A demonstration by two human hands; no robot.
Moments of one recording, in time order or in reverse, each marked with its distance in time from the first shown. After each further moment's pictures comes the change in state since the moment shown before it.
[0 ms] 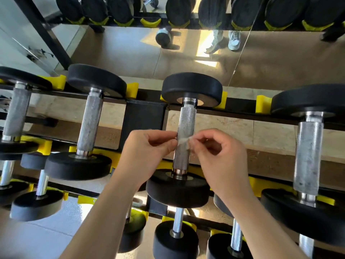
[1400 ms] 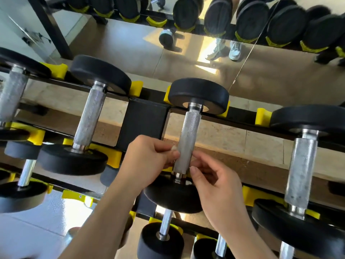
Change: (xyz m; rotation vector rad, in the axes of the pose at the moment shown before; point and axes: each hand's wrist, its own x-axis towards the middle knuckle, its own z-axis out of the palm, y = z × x) left_hand -0.004 -0.003 0.003 0.022 -0.044 -0.081; right_hand -0.030 -0.013 -0.005 0.042 -0.153 0.132
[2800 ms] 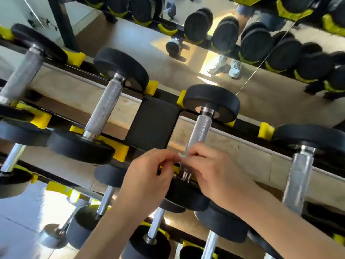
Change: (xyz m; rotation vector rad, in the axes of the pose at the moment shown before) left_hand -0.037 -0.035 0.003 0.121 0.180 0.265; right_hand 0.043 -0.016 -0.014 -0.740 -0.468 -0.639
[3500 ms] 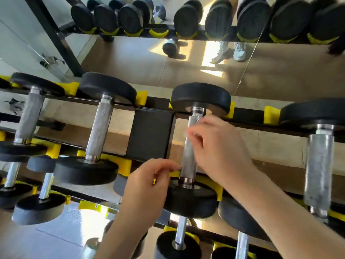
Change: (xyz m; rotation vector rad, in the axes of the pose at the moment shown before) left_hand 0.008 -0.003 0.002 0.041 0.019 -0.094; right_hand 0.024 0.007 0.000 0.019 0.434 0.307
